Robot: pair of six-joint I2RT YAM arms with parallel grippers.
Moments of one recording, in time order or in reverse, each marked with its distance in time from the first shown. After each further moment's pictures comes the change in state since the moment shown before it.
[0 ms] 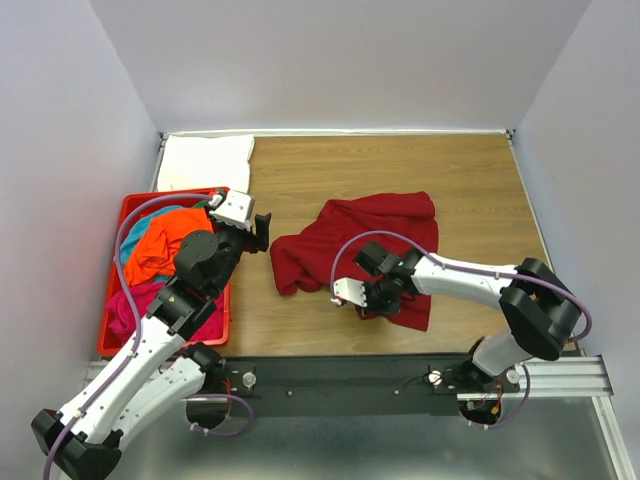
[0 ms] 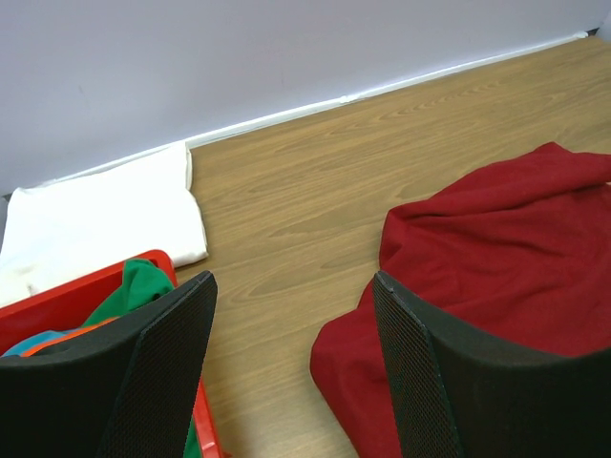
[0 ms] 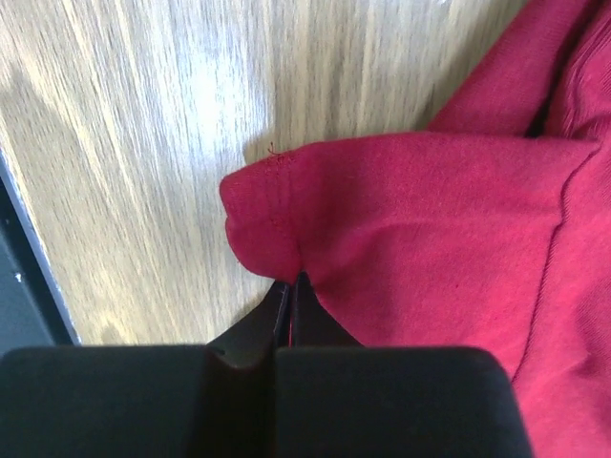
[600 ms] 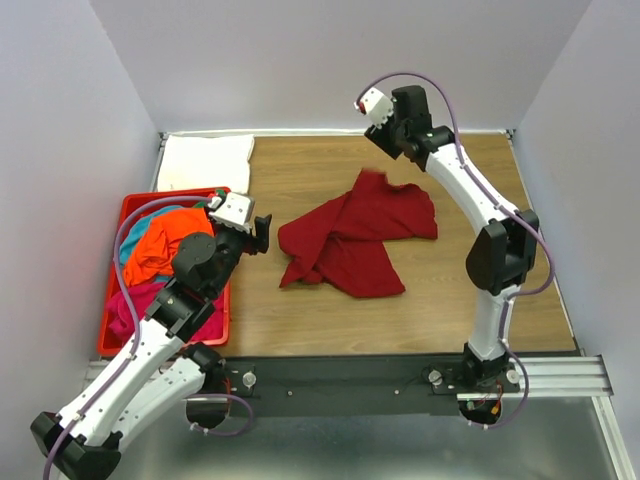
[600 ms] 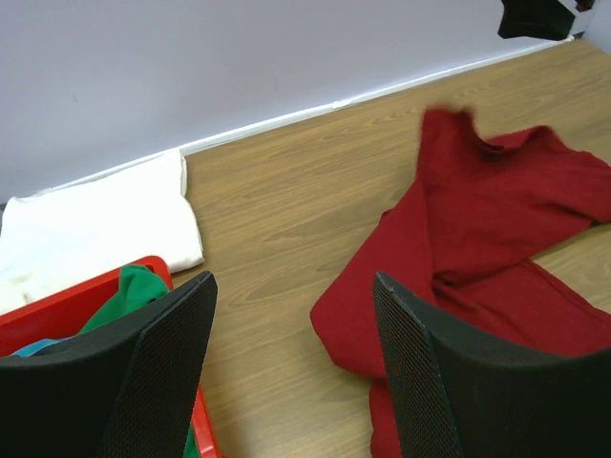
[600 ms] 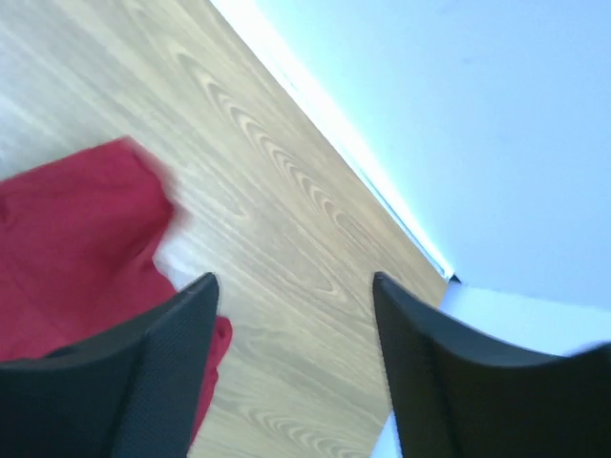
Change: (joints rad) left arm 0.000 -0.018 -0.007 0.004 0.023 0.008; right arm -0.475 0.434 1.080 0.117 0.378 0.031
